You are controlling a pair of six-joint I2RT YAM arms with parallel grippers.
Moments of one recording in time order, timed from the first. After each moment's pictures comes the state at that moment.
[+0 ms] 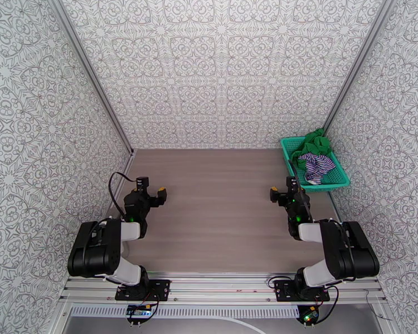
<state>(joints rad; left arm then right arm) 0.13 1.54 0.38 0.89 0.14 -0.01 0.03 1.52 0.38 0.87 0.05 0.00</state>
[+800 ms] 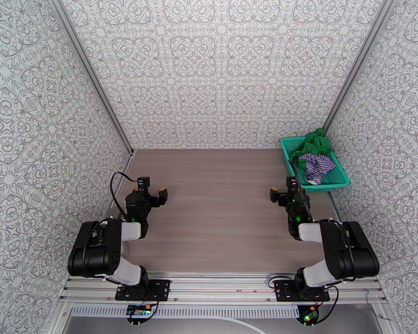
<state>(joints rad) 0.11 1.54 0.38 0.89 0.12 -0.01 0.03 1.52 0.38 0.87 0.05 0.00</state>
